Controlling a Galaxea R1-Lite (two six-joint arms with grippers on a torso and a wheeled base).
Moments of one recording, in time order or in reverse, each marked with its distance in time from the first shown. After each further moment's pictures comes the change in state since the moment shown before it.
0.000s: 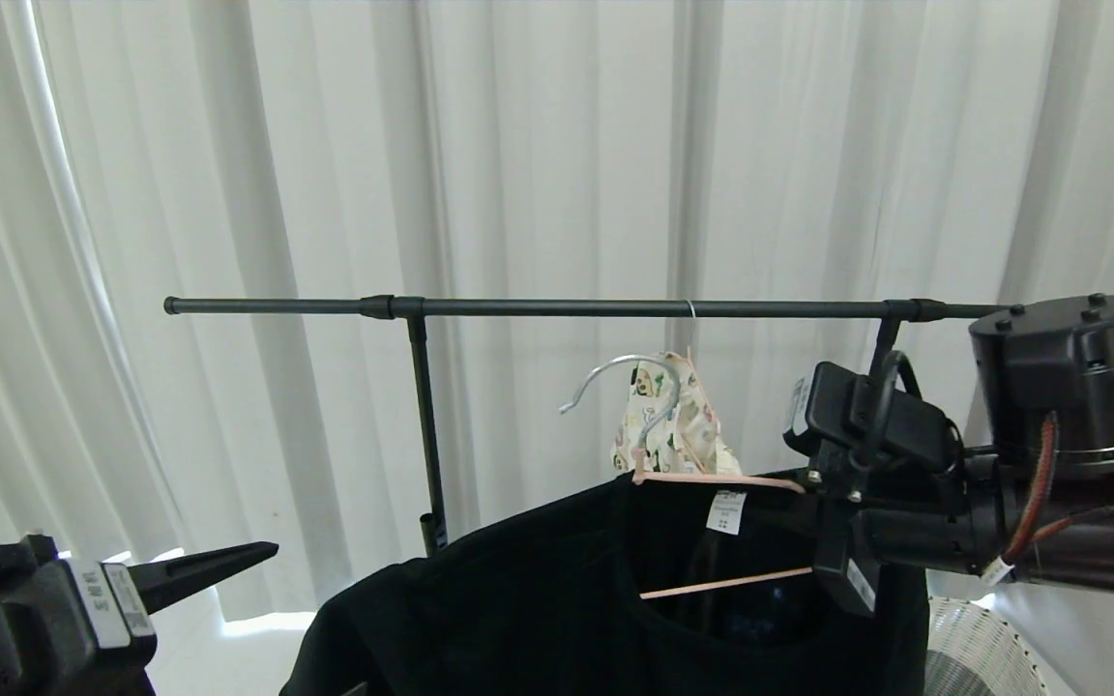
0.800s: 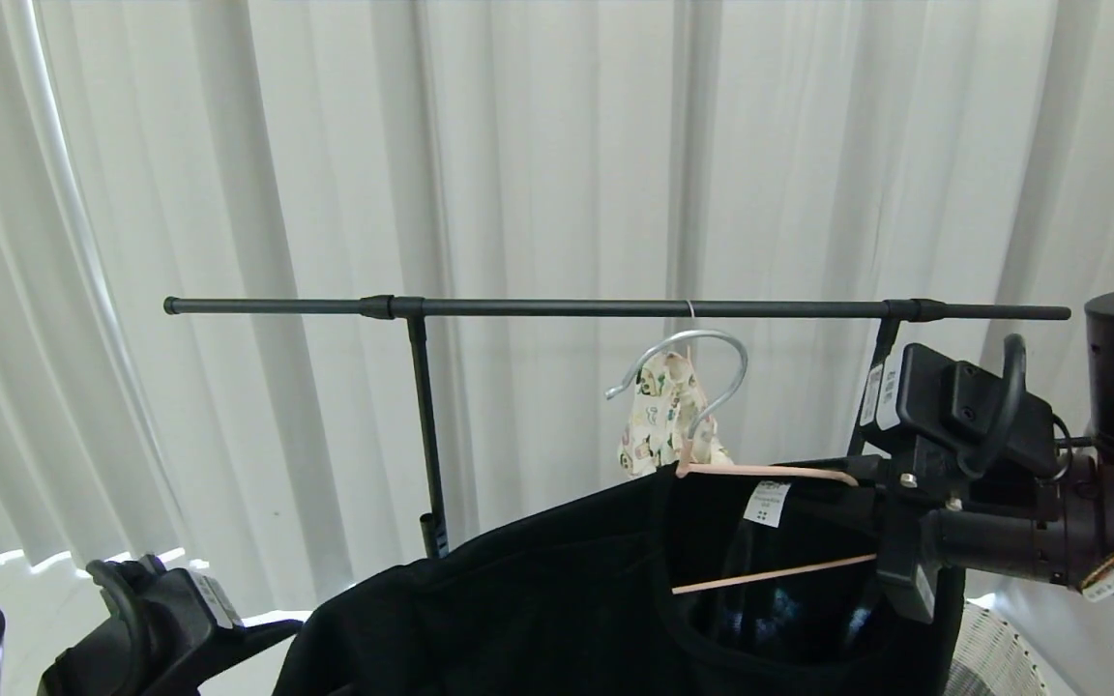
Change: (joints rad) left arm 0.083 0.118 0.072 0.000 -0.025 -0.077; right arm -0.004 -0.106 0.036 0.000 0.000 -0.026
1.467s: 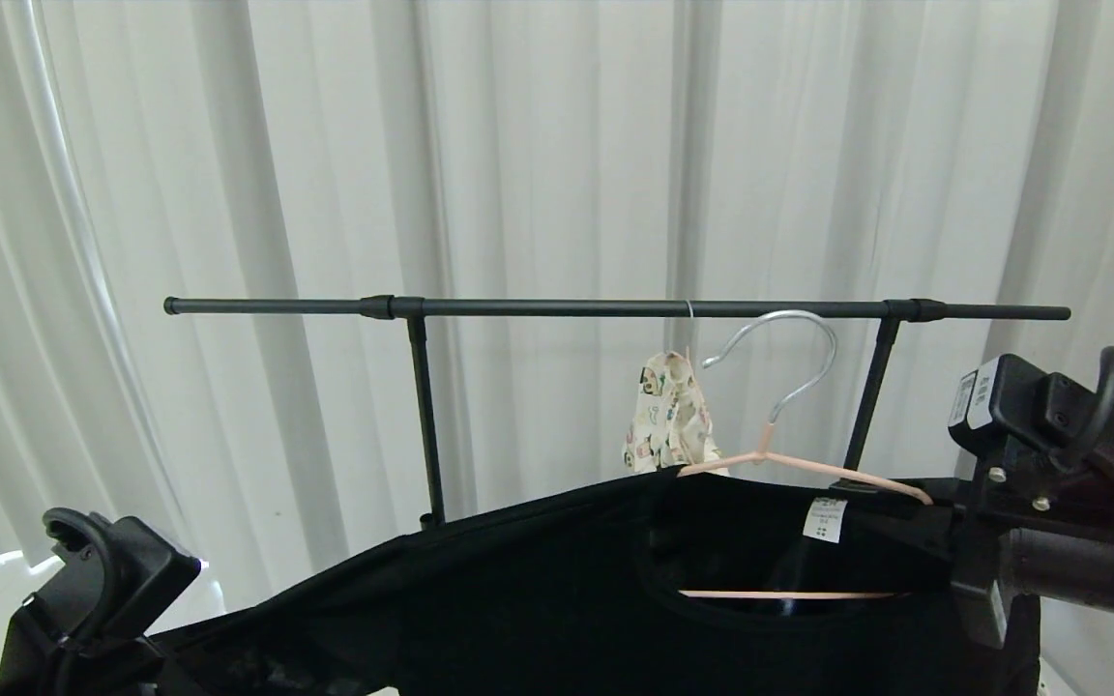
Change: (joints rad) left arm 0.244 0.014 -0.015 0.000 -0.018 0.006; right arm -0.083 -0.114 0.116 -0.001 -0.030 0.120
